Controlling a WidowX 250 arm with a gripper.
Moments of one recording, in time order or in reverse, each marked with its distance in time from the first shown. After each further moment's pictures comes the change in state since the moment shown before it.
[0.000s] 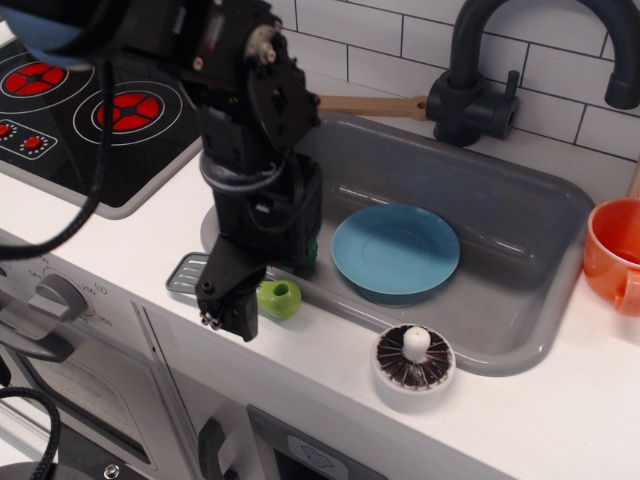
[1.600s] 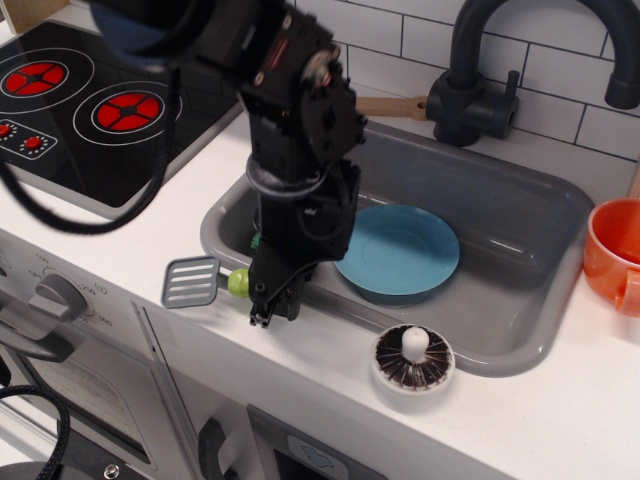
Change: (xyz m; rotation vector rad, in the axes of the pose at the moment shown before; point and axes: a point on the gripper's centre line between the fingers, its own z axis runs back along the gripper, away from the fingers) arm 0.013 0.016 -0.008 -0.017 0.033 0.145
